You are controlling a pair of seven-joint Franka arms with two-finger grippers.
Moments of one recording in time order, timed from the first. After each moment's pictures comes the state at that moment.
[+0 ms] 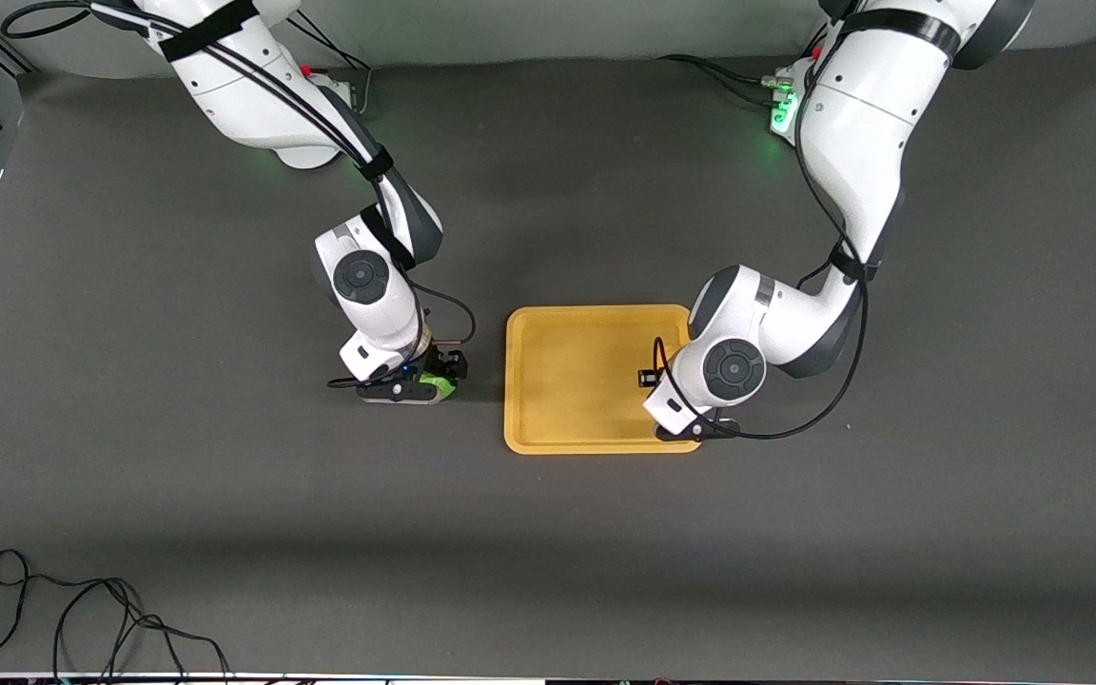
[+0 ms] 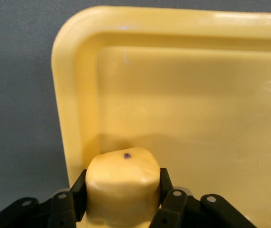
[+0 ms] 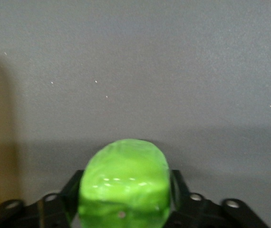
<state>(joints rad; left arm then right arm) -0.37 0.69 -0.15 -1.62 -0.09 2.10 -0.49 0.51 0.52 -0.01 -2.04 -0.06 2.65 0.63</state>
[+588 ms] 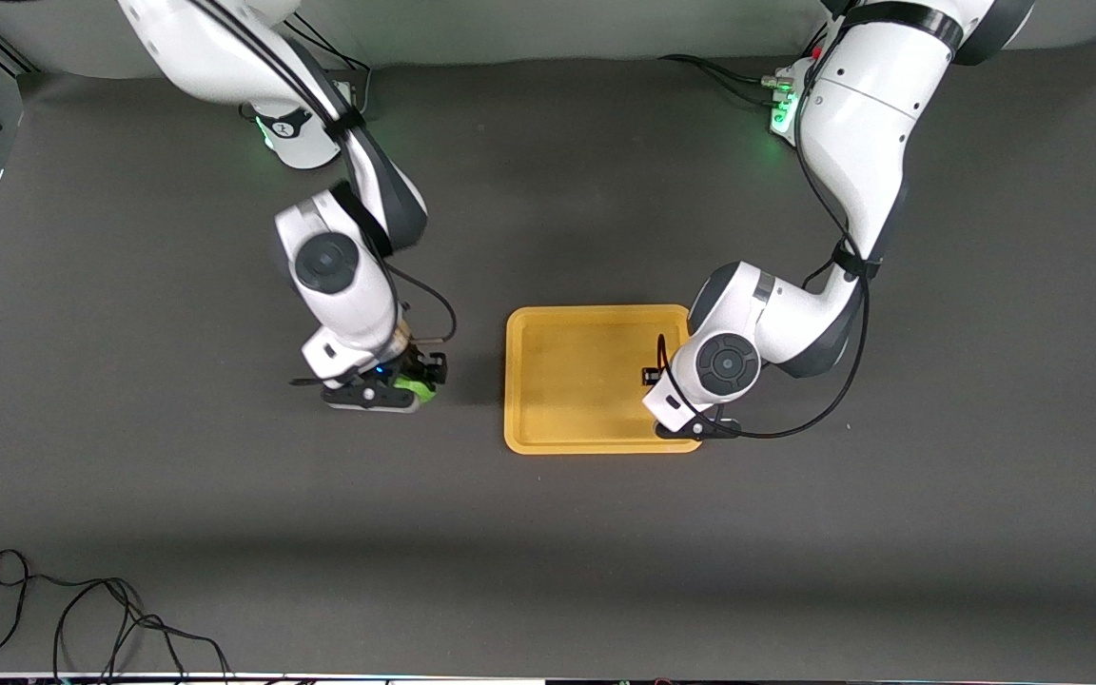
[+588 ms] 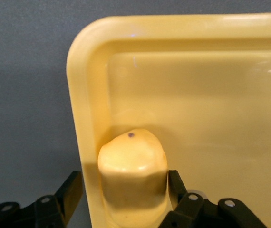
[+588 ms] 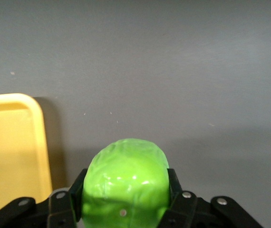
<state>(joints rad) -0.37 0.69 -0.15 -1.62 -0.02 2.11 -0.49 0.51 0.33 -0.03 -1.84 -0.06 2.21 0.62</state>
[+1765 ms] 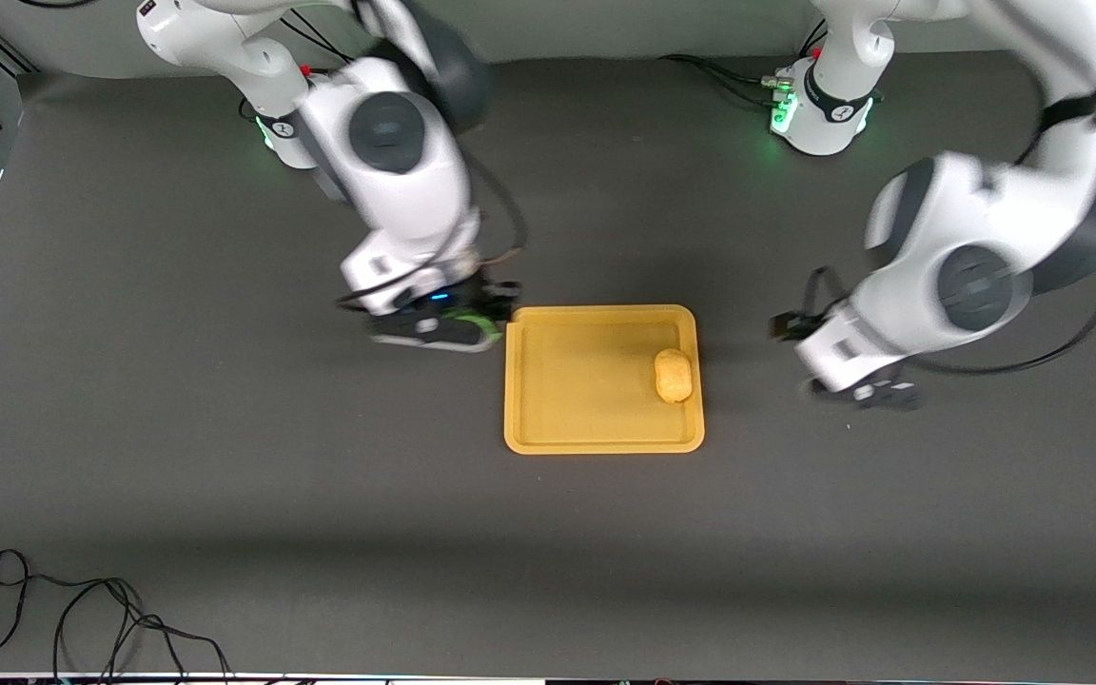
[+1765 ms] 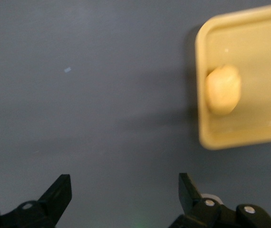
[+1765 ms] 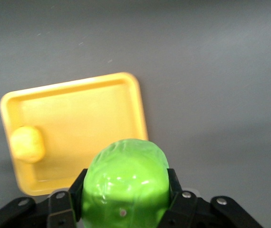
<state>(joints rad) -0.09 0.19 -0.13 -1.75 -0.01 1.71 -0.05 0.72 0.50 -0.01 -1.30 -0.02 1.83 0.93</state>
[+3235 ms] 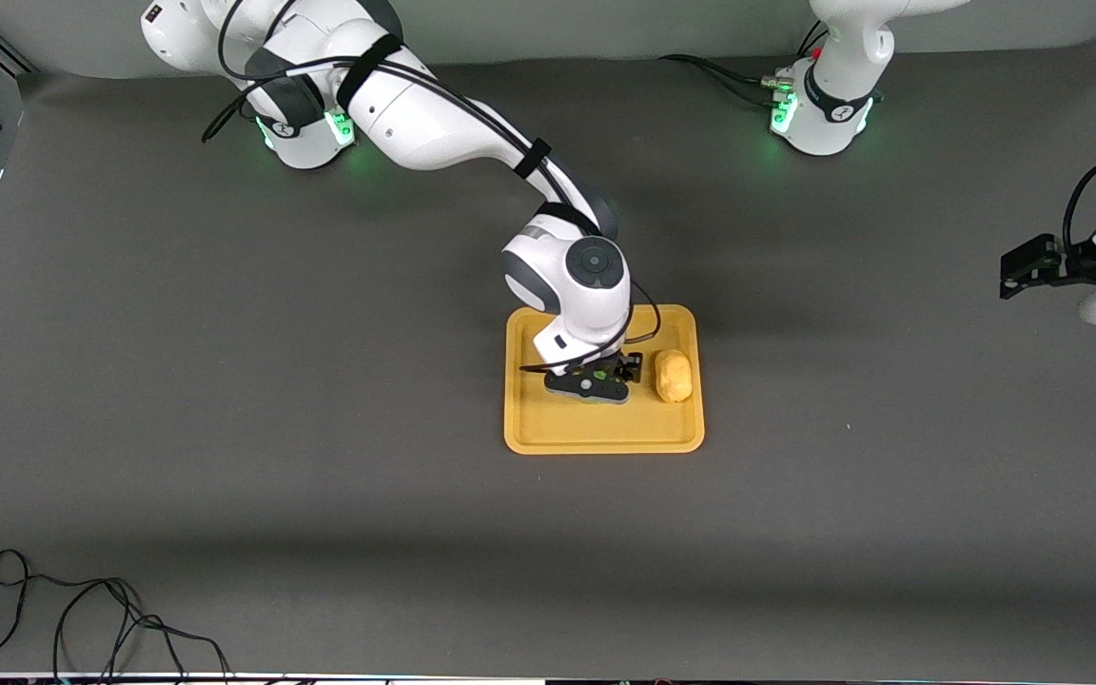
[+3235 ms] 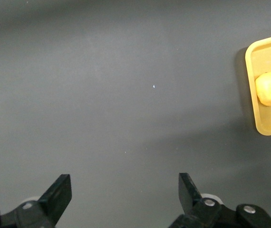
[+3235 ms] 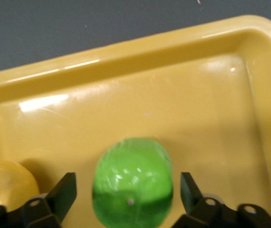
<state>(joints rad) 0.11 0.06 -0.10 -1.62 0.05 1.65 0.26 0.84 1.04 -0.03 -1.04 -0.08 2.18 1.09</state>
